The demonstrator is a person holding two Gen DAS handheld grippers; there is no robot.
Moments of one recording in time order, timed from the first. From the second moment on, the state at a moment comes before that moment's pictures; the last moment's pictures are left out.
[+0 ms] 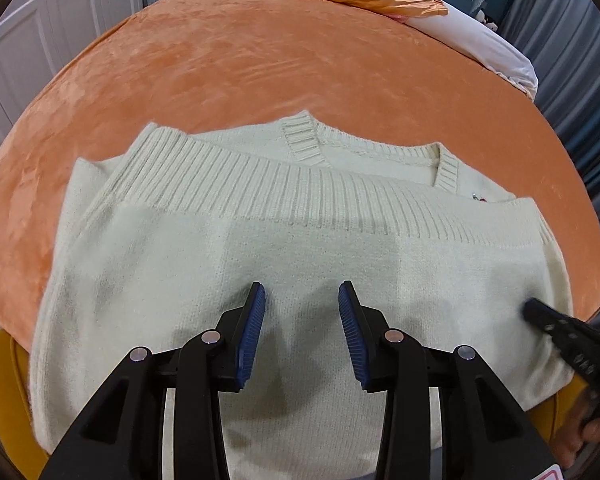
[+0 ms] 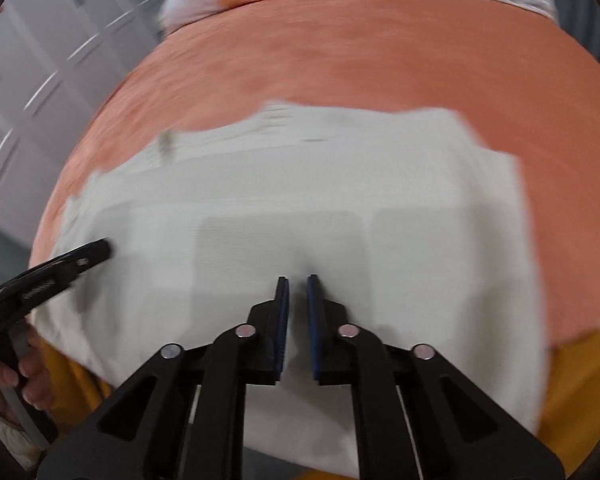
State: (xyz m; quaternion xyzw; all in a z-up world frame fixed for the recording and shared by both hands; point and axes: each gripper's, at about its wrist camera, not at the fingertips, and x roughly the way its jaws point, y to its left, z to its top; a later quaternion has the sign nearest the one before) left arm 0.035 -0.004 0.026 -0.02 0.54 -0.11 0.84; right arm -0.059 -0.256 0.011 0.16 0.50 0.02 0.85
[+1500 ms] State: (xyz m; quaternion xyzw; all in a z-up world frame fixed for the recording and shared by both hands) left arm 0.018 0.144 0.022 -0.13 0.53 0.03 0.84; right arm 0.031 -0.084 0.013 0.01 0.58 0.15 0.80
